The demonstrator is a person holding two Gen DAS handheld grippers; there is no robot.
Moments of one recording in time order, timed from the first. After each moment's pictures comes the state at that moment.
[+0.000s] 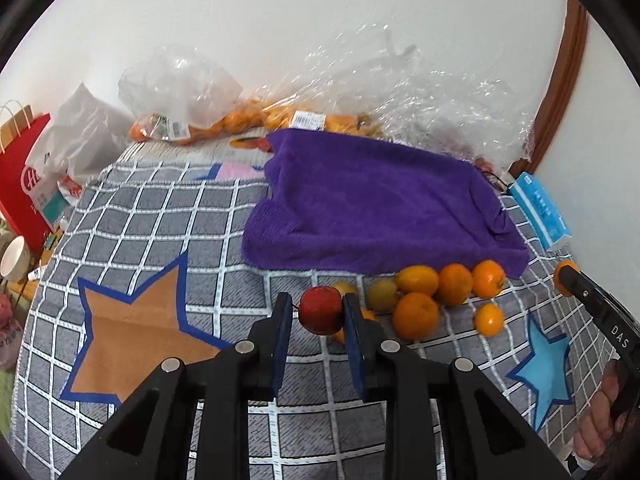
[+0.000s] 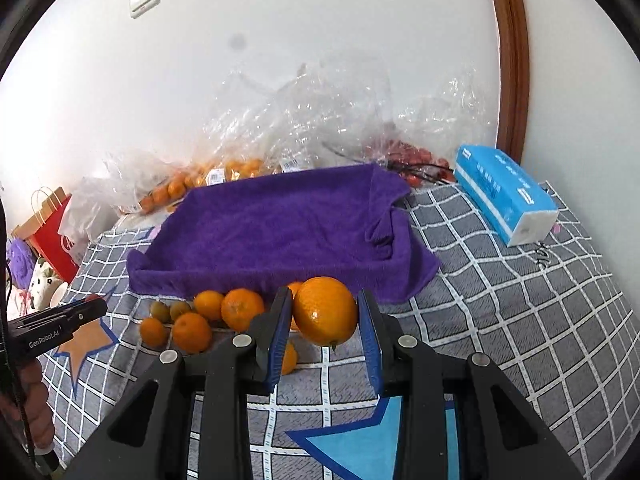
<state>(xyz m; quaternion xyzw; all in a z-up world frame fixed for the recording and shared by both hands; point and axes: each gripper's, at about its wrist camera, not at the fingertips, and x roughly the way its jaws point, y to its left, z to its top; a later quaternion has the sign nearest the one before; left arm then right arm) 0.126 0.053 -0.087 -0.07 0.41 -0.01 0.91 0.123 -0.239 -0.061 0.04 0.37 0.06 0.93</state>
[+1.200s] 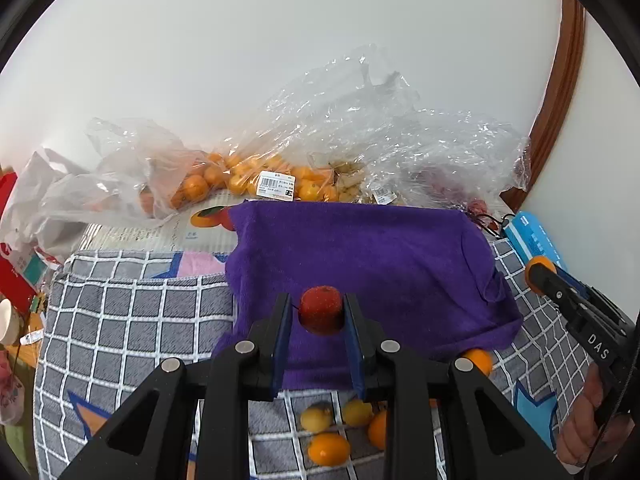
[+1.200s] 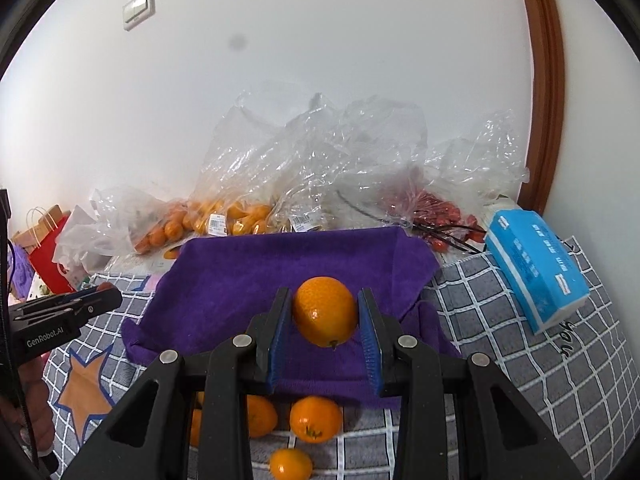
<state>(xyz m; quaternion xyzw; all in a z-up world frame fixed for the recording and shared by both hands) 0.220 0.037 -0.047 -0.05 0.39 -0.04 0.92 0.218 -0.219 -0.041 0.04 0.35 0.07 0.93</state>
